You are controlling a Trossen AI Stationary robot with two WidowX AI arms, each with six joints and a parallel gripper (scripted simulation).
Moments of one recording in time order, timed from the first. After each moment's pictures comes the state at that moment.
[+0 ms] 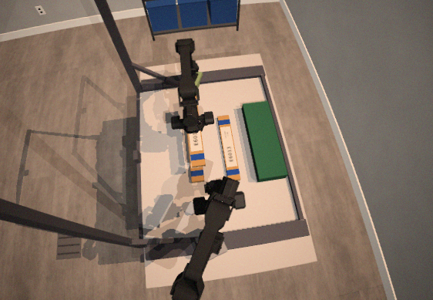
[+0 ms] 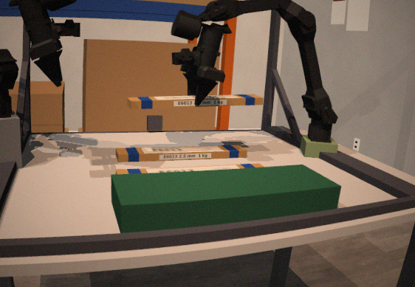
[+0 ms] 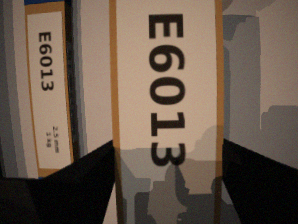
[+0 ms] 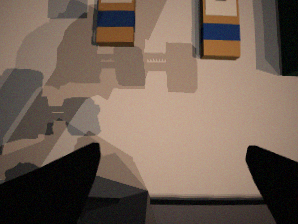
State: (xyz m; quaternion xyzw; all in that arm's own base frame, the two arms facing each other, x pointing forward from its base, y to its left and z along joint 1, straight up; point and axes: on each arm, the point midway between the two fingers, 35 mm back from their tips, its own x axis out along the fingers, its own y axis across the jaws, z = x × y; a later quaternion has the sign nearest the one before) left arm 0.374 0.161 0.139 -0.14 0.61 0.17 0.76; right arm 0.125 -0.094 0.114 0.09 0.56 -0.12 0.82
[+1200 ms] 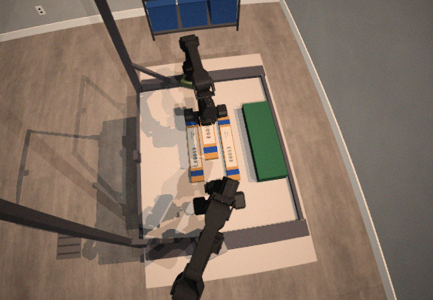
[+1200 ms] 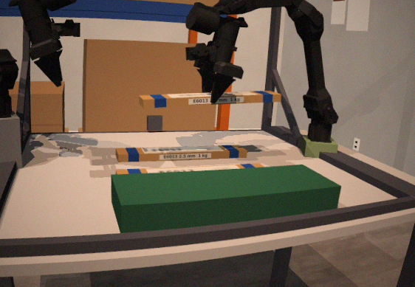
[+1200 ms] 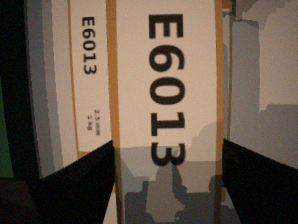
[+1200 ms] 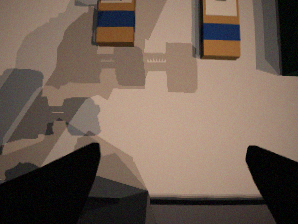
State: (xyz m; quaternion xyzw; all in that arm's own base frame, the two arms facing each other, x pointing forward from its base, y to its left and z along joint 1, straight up) left arm 0.331 0.208 0.155 -0.14 0.62 0.17 0.76; right arm 0.125 -0.094 0.114 0.09 0.56 -0.12 0.82
